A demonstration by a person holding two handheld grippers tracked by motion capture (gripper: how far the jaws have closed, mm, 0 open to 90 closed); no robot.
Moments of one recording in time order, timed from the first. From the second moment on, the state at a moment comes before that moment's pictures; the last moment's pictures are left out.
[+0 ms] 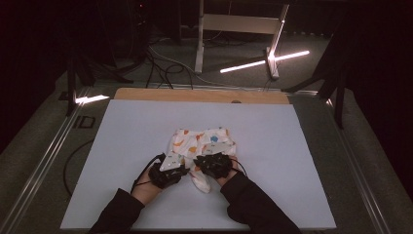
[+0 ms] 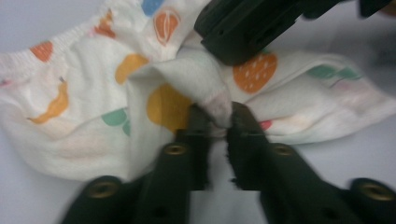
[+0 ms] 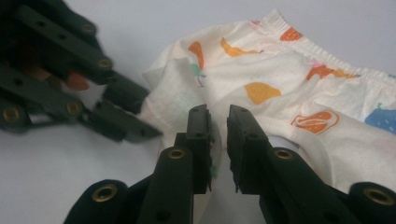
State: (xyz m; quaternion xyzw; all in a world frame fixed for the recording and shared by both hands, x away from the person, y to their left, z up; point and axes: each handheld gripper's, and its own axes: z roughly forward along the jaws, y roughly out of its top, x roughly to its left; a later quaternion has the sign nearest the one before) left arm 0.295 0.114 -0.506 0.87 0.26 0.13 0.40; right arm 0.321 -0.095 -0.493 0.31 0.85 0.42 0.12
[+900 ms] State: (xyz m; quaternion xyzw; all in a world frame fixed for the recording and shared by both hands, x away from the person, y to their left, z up) left arm 0.228 0.223 -0.505 0.88 0.32 0.04 0.34; right arm 0.273 -0.211 -0.437 0.34 0.78 0.49 0.19
